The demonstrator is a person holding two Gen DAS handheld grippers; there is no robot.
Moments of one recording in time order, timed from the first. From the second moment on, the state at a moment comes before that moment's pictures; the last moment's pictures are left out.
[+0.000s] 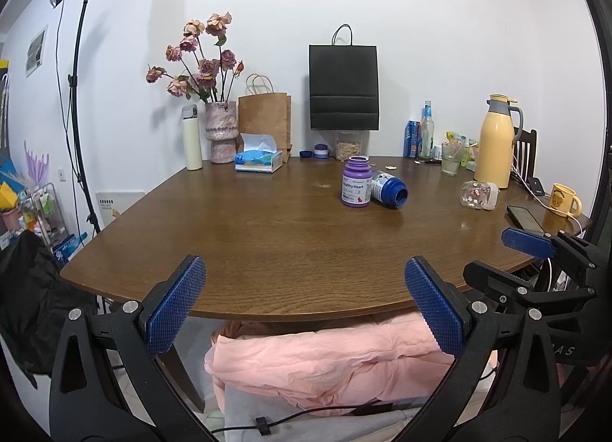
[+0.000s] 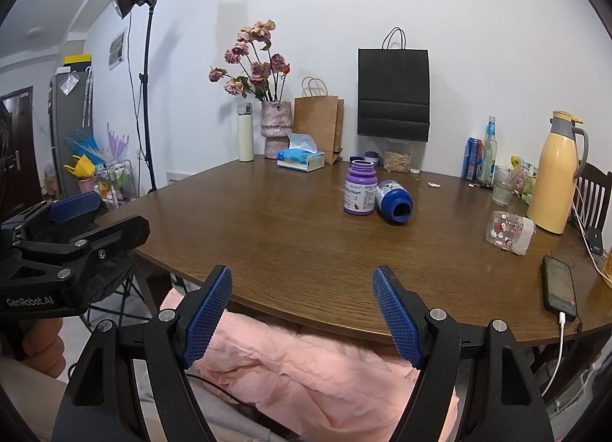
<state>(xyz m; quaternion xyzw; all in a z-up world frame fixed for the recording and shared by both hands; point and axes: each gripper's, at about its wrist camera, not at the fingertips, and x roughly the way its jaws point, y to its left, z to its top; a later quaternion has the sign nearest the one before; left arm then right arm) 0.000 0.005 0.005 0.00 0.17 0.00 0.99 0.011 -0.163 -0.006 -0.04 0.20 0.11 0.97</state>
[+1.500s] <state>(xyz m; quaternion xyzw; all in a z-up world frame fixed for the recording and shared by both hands) 0.213 0.013 -0.005 -0.05 0.32 -0.05 0.95 0.187 -0.234 -0.001 -0.05 0.27 0.06 0.96</state>
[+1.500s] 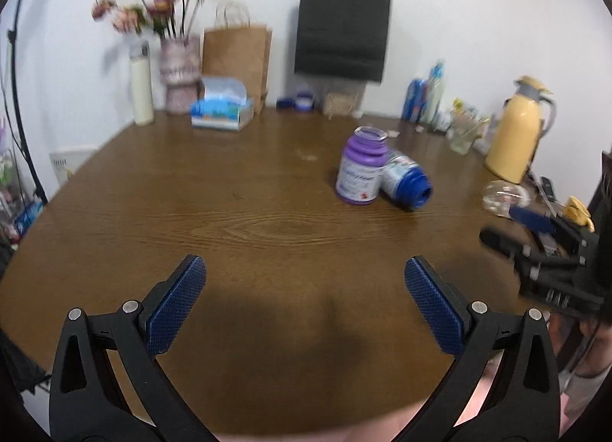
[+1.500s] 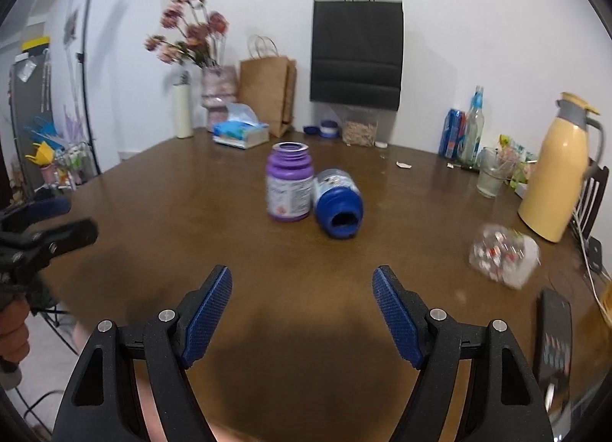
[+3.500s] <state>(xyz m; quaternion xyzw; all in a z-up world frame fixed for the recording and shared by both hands) 0.318 -0.064 -0.032 0.00 0.48 -0.27 0.83 0.250 -0.290 -0.050 0.01 0.38 0.14 0.91</state>
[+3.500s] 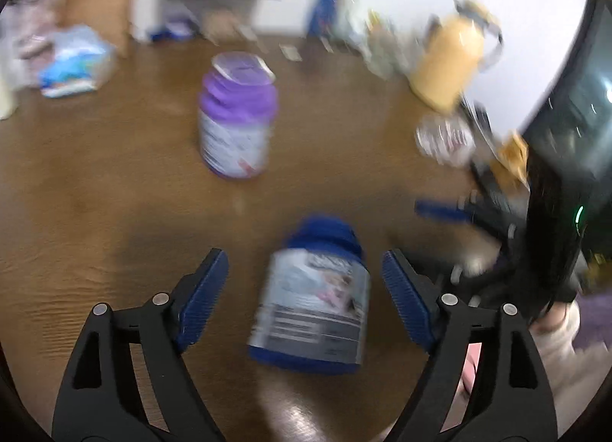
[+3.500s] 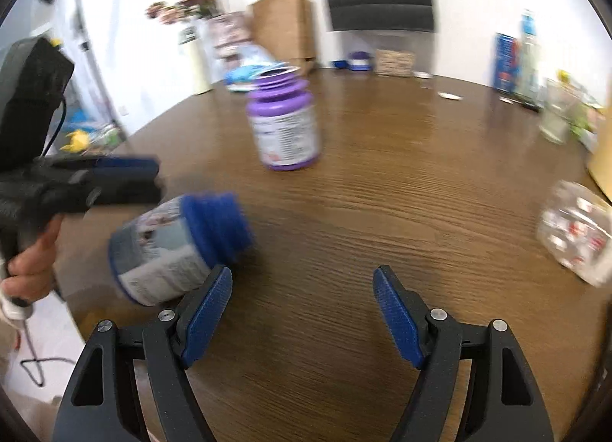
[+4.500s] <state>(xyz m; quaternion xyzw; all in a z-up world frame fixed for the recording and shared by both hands) 0.323 -0.026 0.030 0.09 0.17 -0.19 0.96 0.377 -0.208 0.046 0.21 0.35 0.37 0.83</state>
